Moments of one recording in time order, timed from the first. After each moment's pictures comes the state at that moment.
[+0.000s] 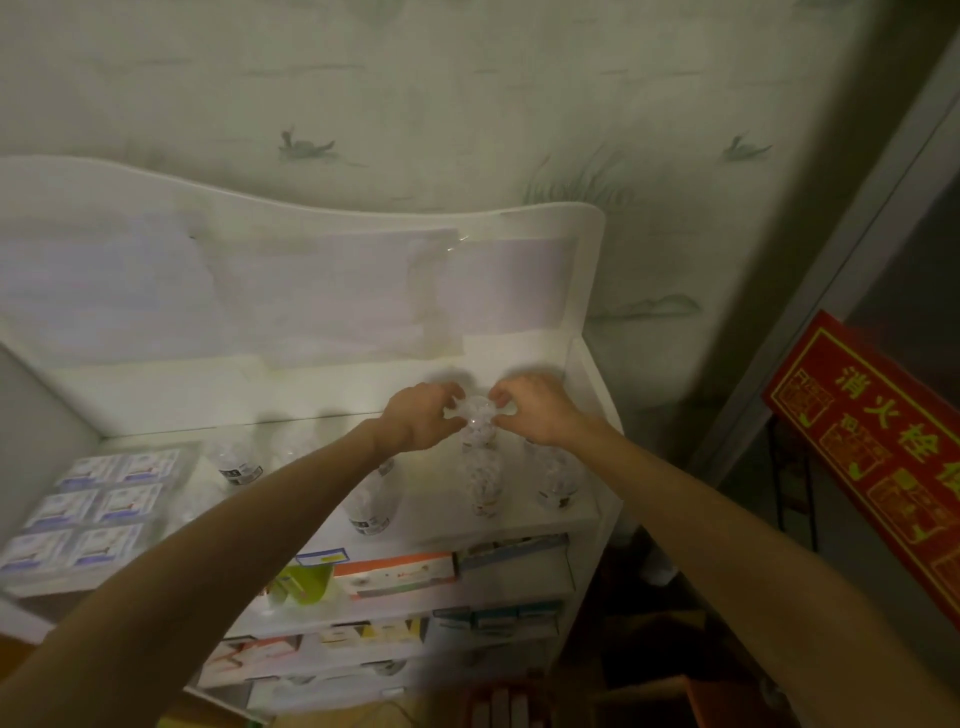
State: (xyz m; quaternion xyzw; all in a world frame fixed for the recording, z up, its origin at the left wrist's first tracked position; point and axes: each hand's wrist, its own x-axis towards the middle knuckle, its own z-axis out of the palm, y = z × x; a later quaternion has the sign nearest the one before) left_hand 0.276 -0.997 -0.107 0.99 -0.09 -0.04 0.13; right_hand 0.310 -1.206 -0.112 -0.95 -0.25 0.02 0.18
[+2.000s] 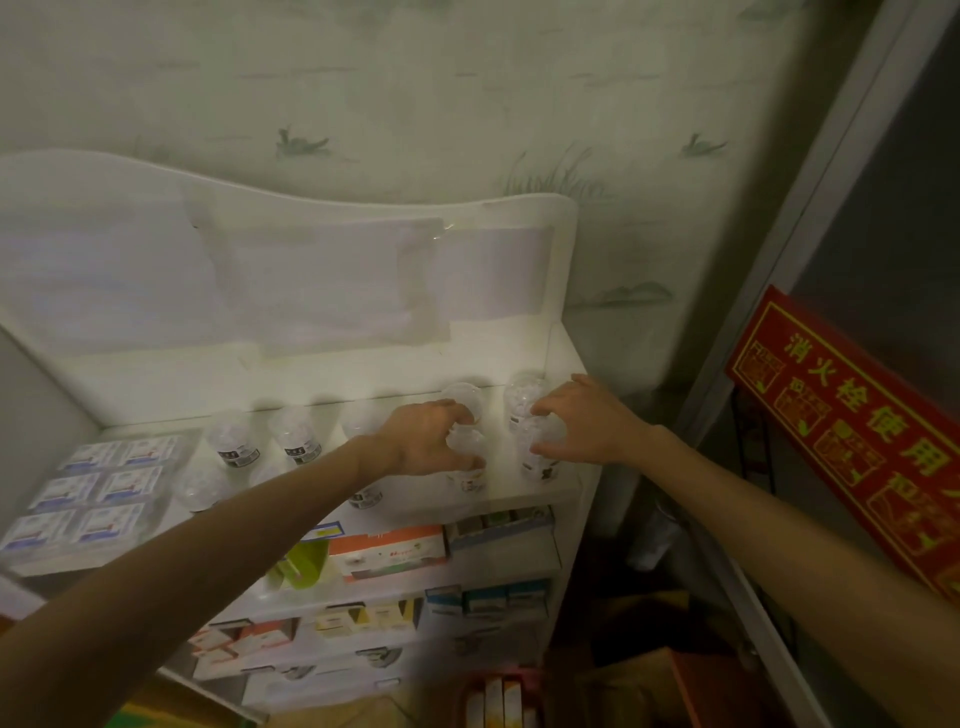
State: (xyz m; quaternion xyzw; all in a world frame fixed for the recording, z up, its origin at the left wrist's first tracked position) left_hand 0.202 -1.020 -0.098 0.98 -0.19 -0.04 0.09; right_hand 0.240 -1.299 -0.098 -0.94 -0.34 -0.03 0.04
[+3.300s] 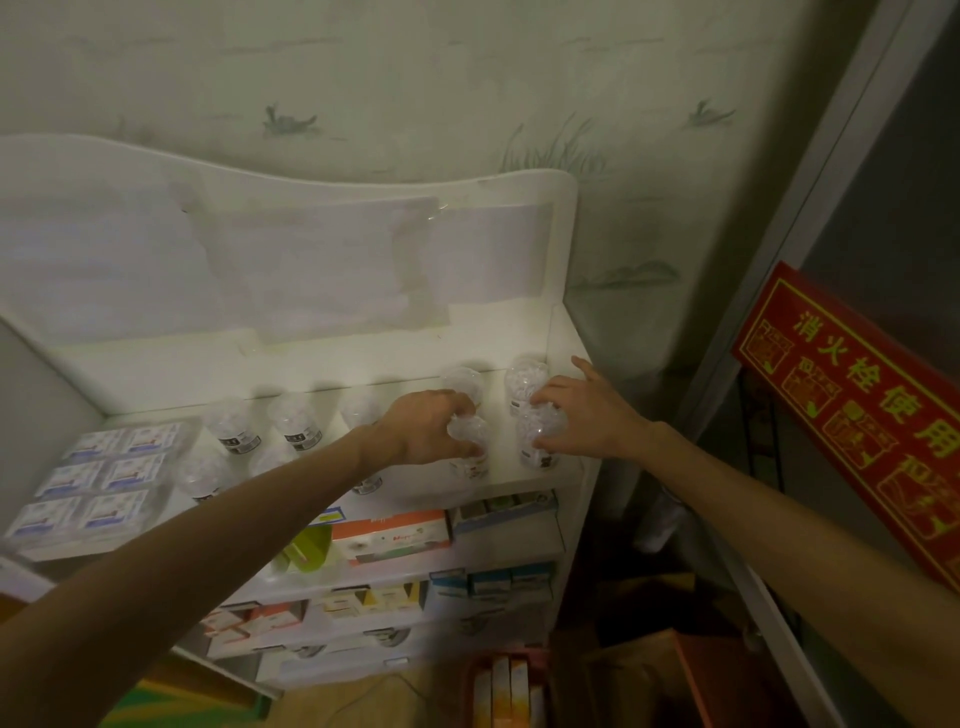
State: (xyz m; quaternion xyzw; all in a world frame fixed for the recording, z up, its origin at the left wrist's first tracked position) left_hand 0.201 -1.025 -0.105 0.98 -0.18 -0.04 0.09; right_hand 0.233 -1.299 -0.111 -0.94 -0.33 -0.02 0.08
